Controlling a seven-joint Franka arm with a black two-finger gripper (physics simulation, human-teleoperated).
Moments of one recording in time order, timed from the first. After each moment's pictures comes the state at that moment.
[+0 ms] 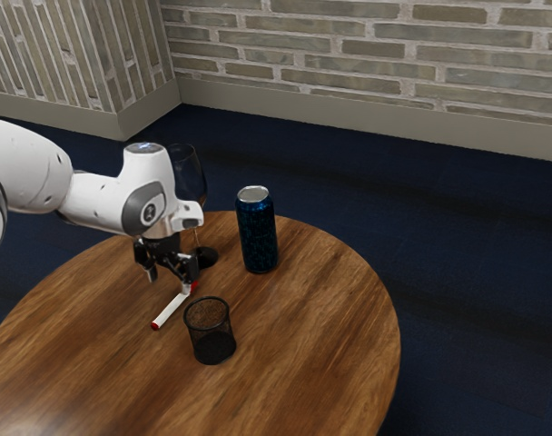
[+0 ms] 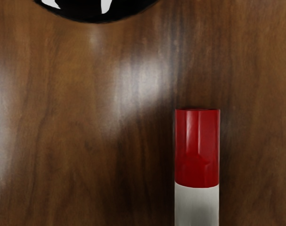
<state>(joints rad) -0.02 0.40 0.15 -1.98 -0.01 2.32 0.12</state>
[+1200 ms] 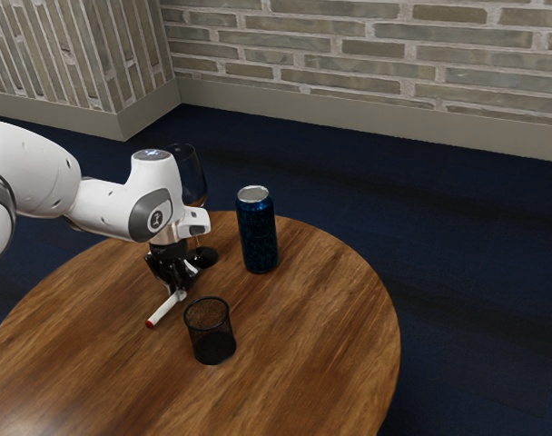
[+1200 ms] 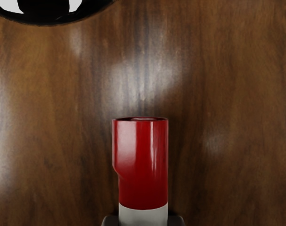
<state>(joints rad) -0.02 0.43 0.14 -1.97 -0.02 2.34 0.14</state>
